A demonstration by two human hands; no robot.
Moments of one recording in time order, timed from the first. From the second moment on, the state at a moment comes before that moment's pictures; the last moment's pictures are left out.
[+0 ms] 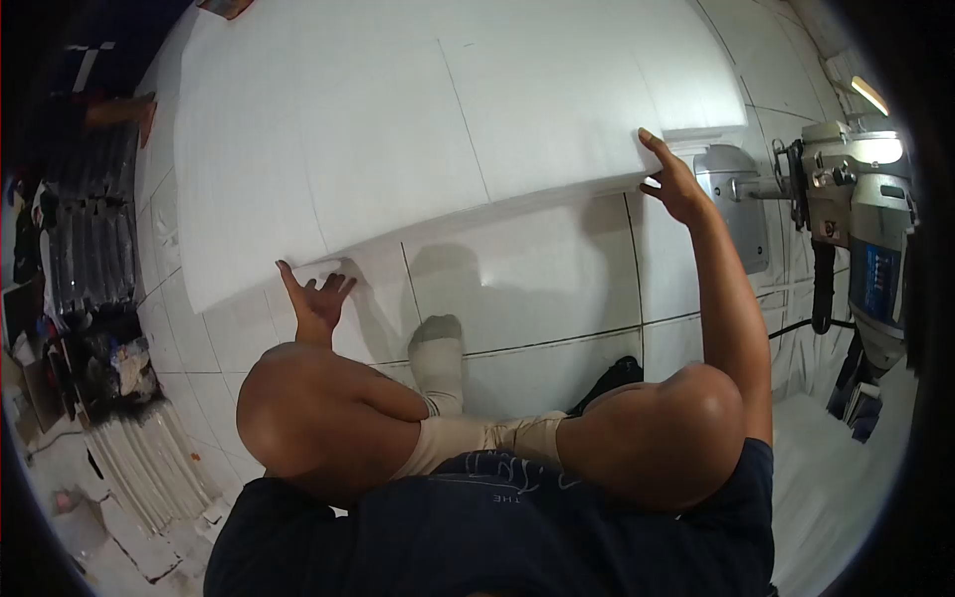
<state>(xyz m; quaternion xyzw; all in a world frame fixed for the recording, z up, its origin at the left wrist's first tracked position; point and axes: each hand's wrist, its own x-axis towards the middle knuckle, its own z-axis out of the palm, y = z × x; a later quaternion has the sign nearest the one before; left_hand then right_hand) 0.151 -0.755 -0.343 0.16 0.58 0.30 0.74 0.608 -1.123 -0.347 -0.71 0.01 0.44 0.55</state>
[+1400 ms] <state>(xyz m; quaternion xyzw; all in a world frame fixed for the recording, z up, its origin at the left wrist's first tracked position) 0.165 -0.732 -0.344 0.20 0.60 0.28 0.72 0.601 -1.142 -0.369 -0.73 -0.07 0.45 0.51</state>
